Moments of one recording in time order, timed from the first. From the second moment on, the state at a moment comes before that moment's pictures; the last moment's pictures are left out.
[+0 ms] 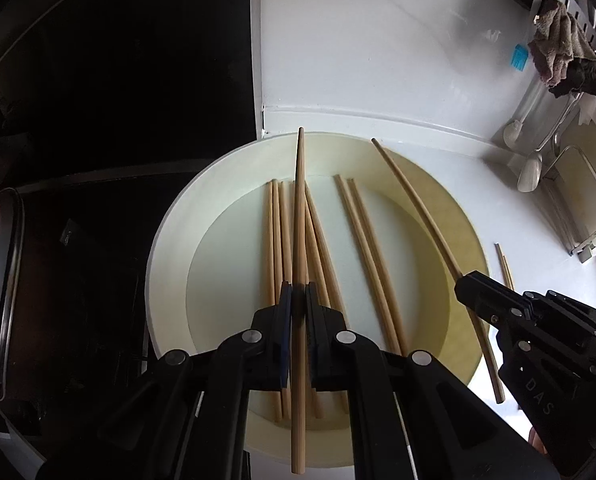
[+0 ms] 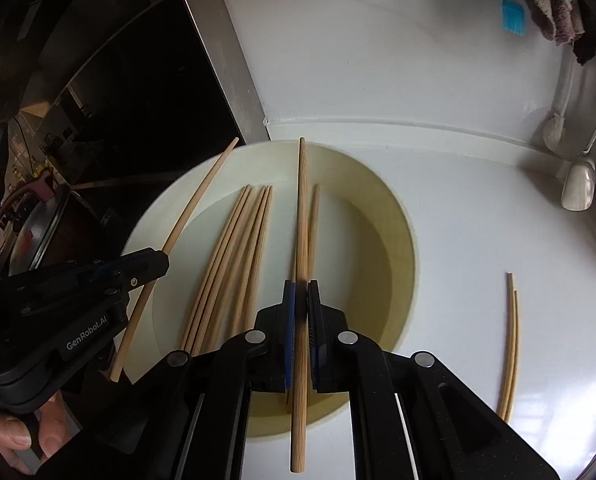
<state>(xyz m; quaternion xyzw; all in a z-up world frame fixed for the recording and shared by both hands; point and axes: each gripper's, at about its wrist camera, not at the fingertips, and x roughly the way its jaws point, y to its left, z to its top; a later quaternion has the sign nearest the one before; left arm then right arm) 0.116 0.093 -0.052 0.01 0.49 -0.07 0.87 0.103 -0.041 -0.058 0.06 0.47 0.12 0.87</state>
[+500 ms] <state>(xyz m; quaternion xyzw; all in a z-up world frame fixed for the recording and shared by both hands) 0.146 0.095 -0.102 0.01 0.54 -0.10 0.83 0.147 -0.015 -0.115 0.06 0.55 0.09 0.83</state>
